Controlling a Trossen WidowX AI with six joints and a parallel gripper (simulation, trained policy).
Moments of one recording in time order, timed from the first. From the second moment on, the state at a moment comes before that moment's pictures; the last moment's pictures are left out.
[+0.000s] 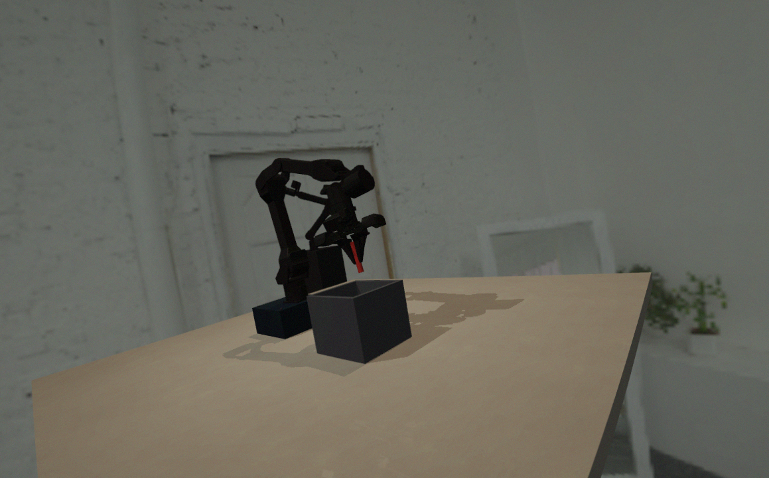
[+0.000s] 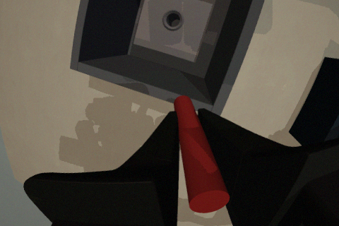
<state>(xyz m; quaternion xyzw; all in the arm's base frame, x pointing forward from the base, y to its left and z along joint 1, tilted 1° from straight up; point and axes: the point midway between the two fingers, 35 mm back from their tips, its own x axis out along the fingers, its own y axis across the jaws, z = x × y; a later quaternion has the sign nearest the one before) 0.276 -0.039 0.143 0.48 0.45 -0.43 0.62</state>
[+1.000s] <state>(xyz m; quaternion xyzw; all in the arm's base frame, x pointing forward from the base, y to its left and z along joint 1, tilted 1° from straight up) 0.293 -0.100 0.100 0.47 0.47 -0.45 0.60</state>
